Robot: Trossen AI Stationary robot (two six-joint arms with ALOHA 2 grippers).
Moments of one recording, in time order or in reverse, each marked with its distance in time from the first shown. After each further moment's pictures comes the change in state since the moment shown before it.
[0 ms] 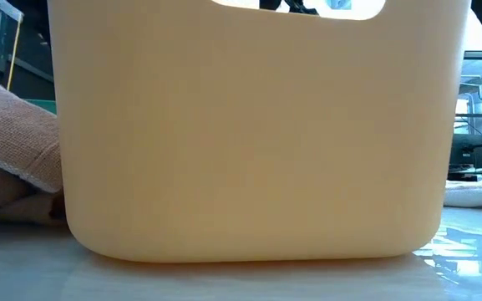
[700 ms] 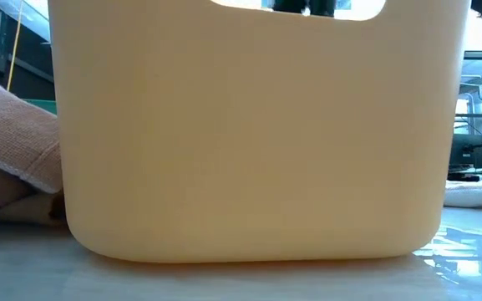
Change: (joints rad) left arm -0.044 -0.379 0.160 0.194 0.102 -0.449; right arm -0.321 -0.110 -0.304 -0.008 0.038 -0.155
